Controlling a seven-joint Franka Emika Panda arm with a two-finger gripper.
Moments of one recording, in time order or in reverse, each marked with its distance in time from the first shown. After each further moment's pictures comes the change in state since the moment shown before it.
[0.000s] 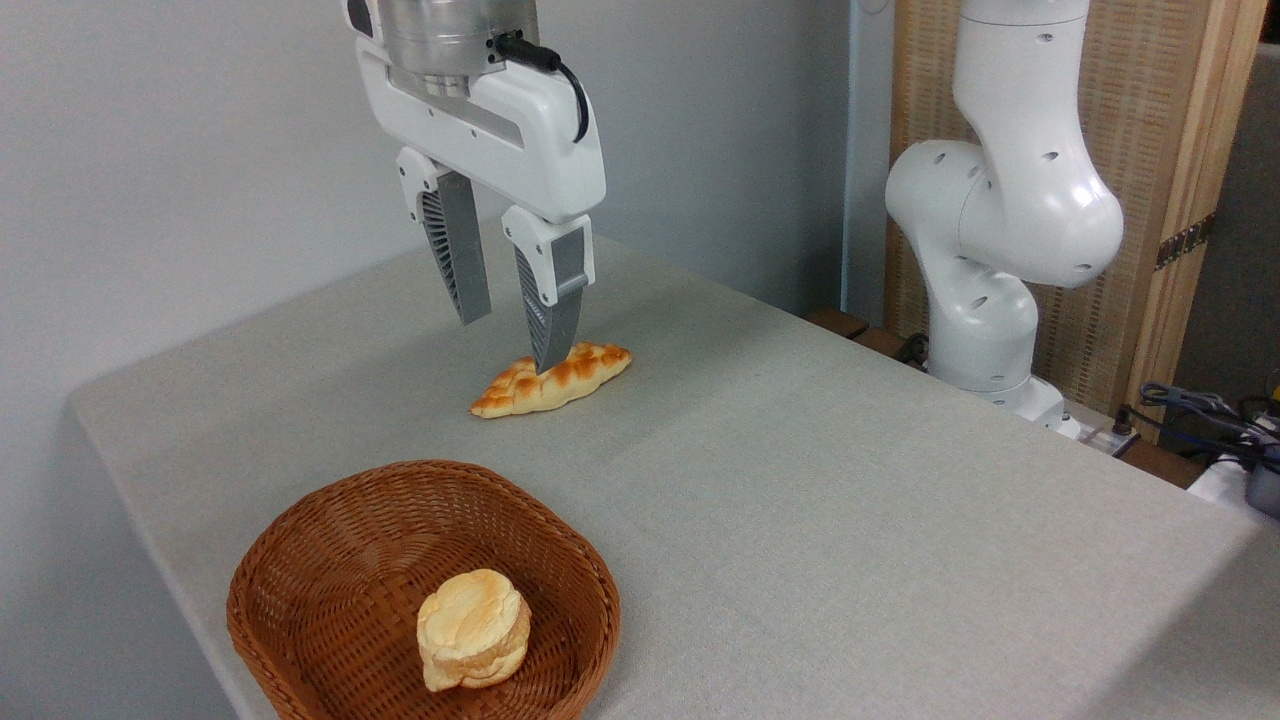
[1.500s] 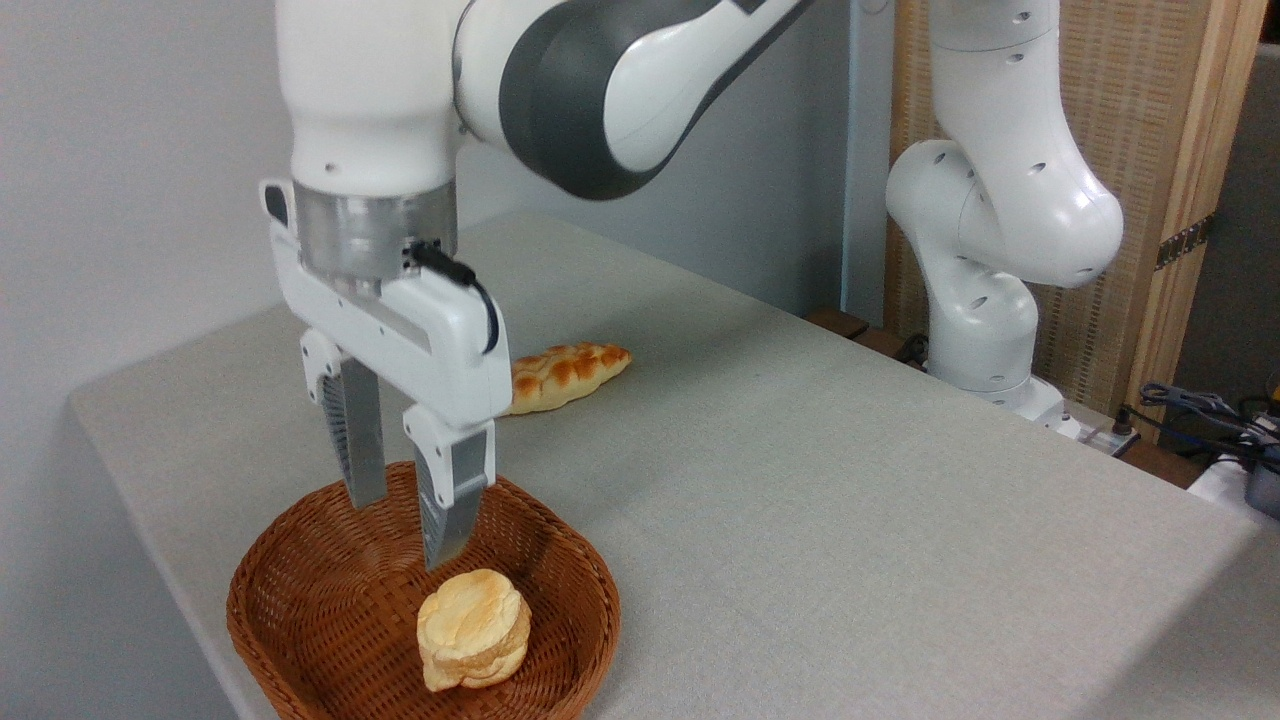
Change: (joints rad) arm -0.003 0.218 0.025 -0.009 0.024 0.387 0.001
